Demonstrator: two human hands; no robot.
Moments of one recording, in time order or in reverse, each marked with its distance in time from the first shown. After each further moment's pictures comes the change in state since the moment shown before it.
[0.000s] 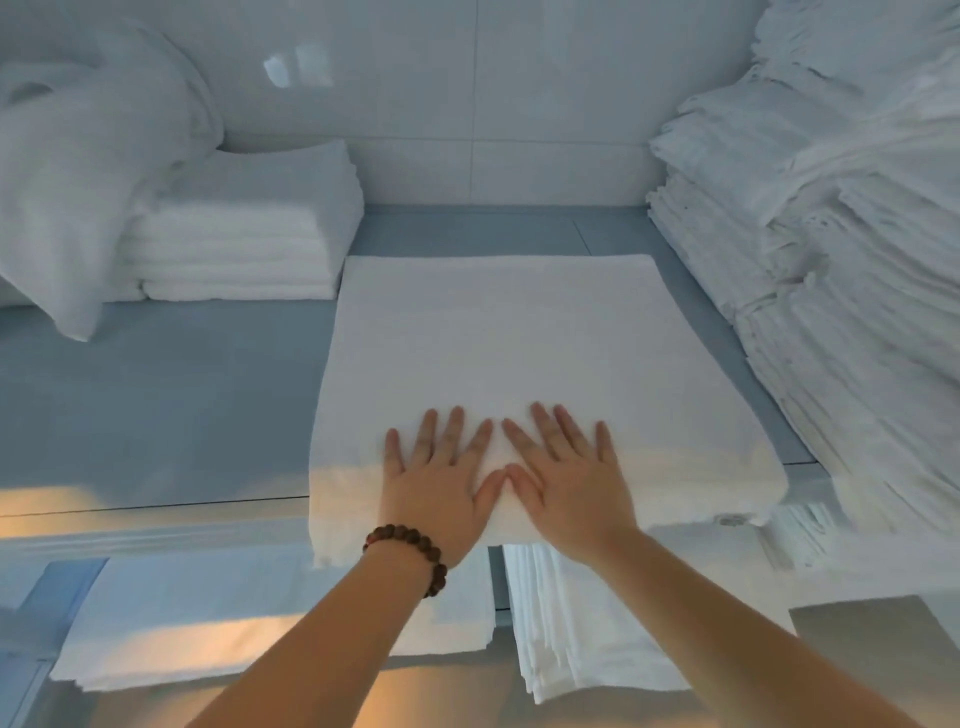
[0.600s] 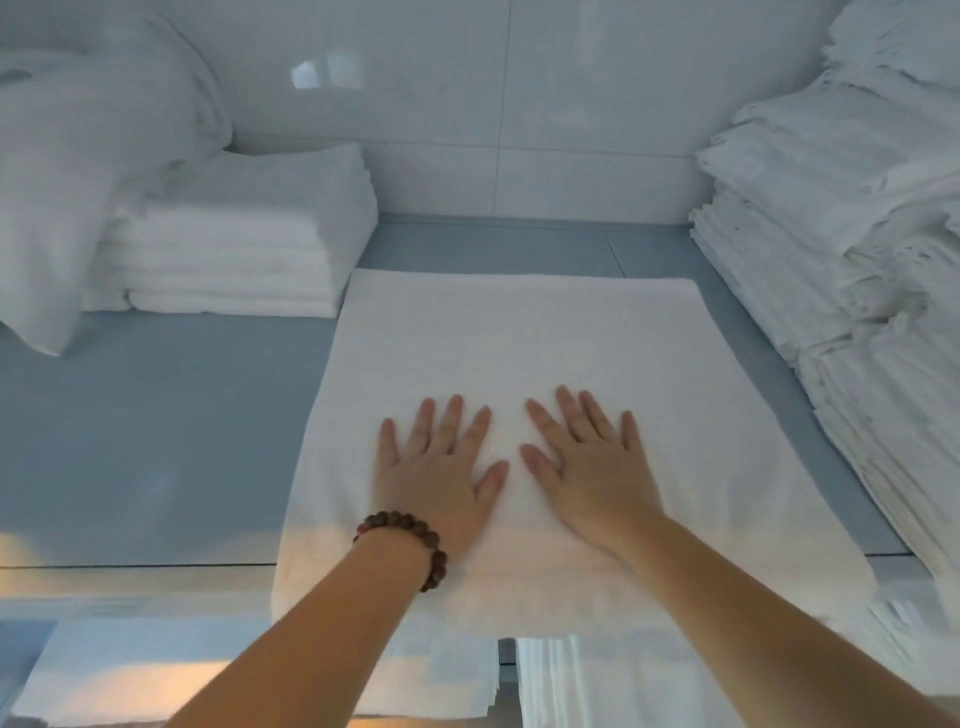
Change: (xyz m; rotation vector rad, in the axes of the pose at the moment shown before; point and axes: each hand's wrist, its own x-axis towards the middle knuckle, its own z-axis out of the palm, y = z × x) left_hand 0.070 -0.017 -0.004 -0.020 0.013 -0.114; right_hand 0.085 0.026 -0.003 0.028 -0.028 0.053
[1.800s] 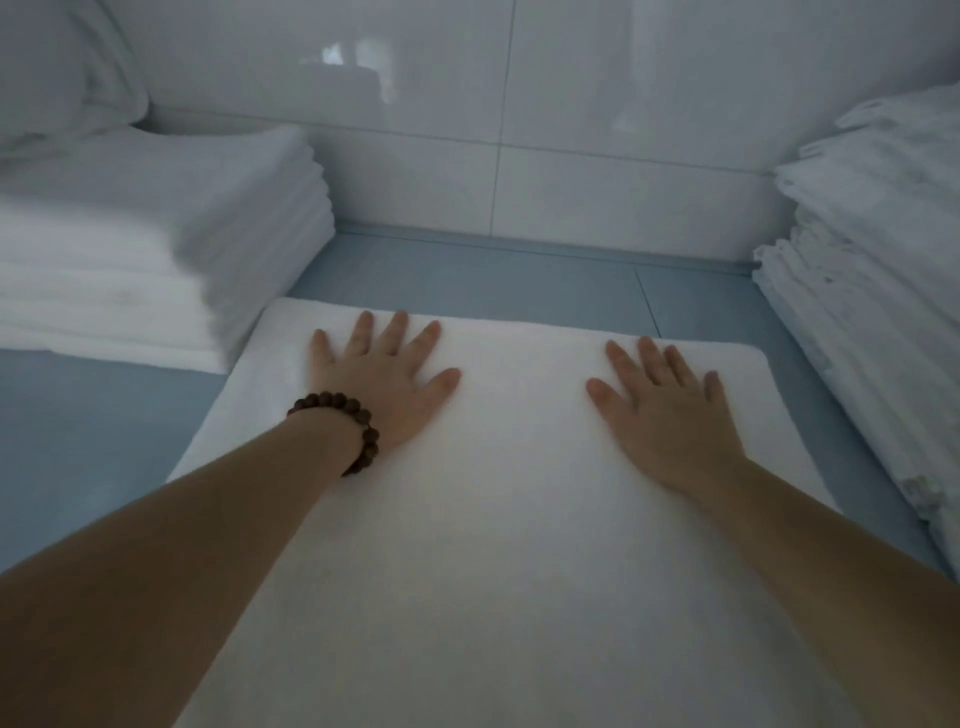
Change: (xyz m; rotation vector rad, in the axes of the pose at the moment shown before) left_hand 0.231 -0.037 -0.018 0.071 -0.002 -0.136; right_hand 0.204 0.125 -0.019 -0.014 0.010 0.110
